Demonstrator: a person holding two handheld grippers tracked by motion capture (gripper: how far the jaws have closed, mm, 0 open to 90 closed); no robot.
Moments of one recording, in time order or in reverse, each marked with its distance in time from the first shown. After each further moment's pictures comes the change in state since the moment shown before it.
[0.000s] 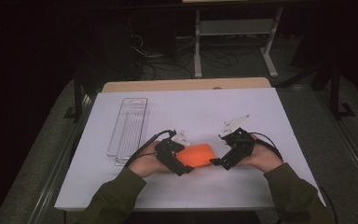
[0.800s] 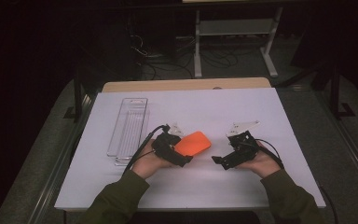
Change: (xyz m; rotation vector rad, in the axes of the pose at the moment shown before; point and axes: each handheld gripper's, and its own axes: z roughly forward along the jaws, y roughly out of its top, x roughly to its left) left arm 0.008 0.001 -0.006 -0.043 0.131 -0.143; right arm 0.009 -0.021 0.002 -0.063 -0.150 0.219
